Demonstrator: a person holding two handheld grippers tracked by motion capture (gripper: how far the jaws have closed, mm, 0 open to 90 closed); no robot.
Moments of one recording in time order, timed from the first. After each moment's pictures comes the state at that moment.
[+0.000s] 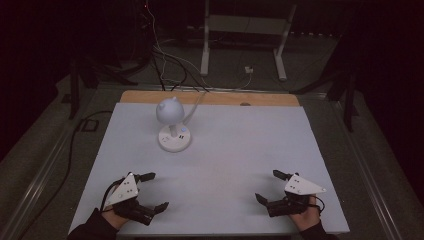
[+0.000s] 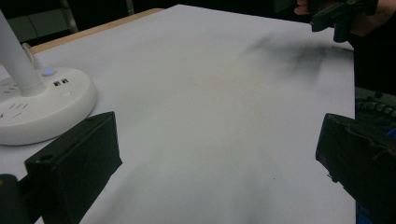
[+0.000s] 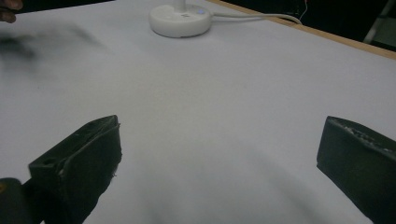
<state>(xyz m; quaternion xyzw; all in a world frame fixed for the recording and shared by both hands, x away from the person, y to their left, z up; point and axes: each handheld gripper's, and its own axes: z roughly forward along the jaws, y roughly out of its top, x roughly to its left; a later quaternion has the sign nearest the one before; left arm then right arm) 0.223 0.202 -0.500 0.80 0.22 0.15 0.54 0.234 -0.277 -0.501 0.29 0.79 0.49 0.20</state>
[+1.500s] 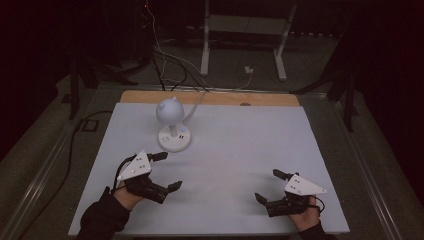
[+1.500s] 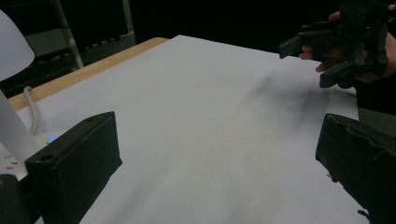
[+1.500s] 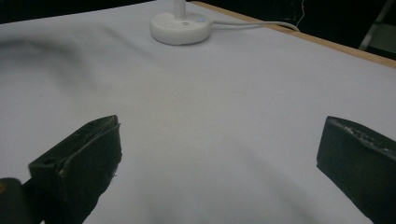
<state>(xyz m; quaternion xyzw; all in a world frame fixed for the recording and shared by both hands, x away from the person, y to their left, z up) 0.262 0.166 -0.449 0.79 0.22 0.15 0.56 0.232 -0.275 -0.497 0.29 0.78 0.50 0.21</state>
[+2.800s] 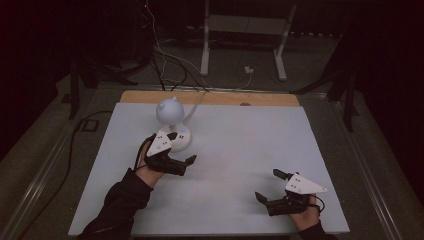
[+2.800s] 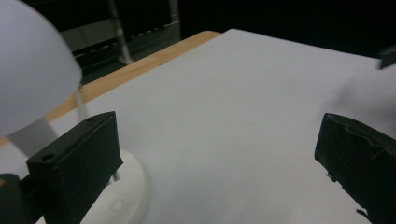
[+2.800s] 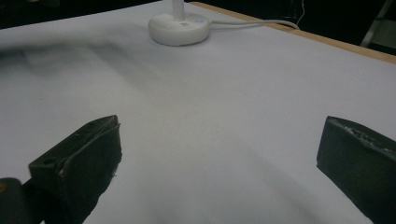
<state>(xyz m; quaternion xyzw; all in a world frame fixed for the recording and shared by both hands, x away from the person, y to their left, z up) 0.321 0.127 -0.454 0.78 0.28 0.21 0.52 0.235 -0.276 -0.498 0.30 0.78 0.51 0.20</state>
